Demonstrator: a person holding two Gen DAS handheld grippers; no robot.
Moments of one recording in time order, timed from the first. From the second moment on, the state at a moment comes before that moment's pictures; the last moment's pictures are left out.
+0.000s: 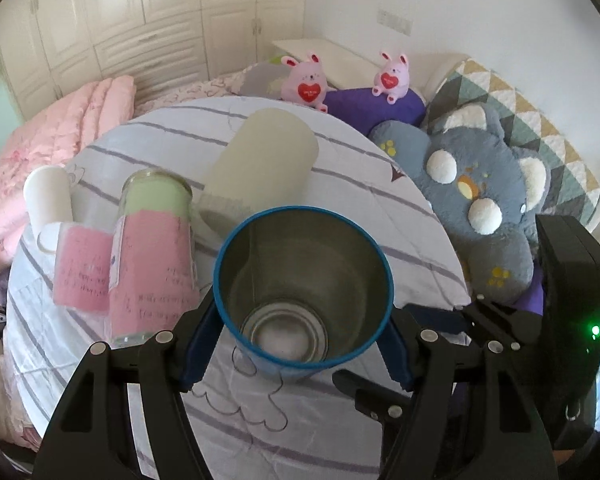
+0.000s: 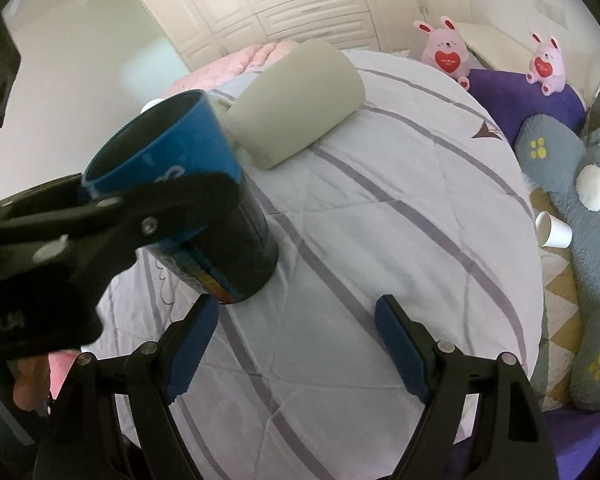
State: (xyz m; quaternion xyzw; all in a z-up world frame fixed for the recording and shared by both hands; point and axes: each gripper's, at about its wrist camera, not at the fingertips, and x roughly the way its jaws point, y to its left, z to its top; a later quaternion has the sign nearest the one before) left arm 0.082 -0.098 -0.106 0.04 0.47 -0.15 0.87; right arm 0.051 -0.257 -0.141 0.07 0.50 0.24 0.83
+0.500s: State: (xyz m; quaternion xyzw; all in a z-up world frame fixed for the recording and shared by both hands) left arm 0.077 -0.087 -0.112 0.03 0.48 -0.15 0.86; right arm 0.044 -0.248 -0.139 0.05 0.50 0.23 0.83
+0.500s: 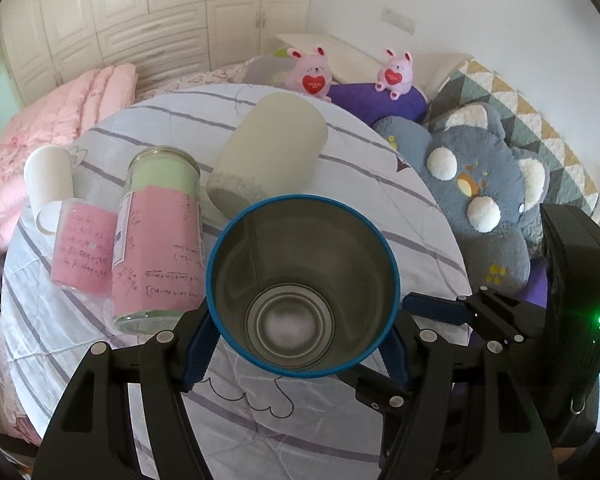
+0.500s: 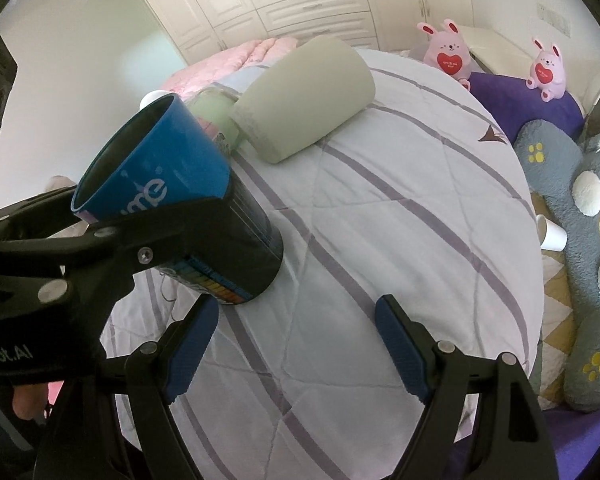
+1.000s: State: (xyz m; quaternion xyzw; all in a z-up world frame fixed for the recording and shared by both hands) left arm 0.076 -0.084 -0.112 0.03 0.49 -0.14 0.86; right arm 0.051 -0.248 -0.140 0.05 0.51 0.23 0.83
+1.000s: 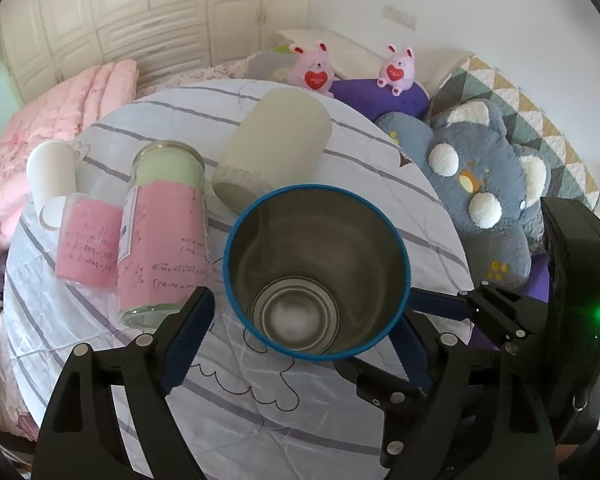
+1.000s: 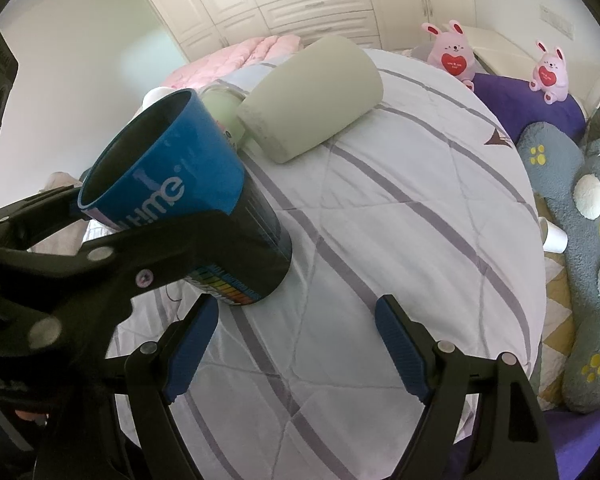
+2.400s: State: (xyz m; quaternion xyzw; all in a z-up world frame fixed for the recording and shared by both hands) left arm -0.007 0.026 -0.042 -0.02 0.41 -0.05 0.91; right arm 0.002 -0.232 -0.044 -0.02 0.43 0.24 0.87
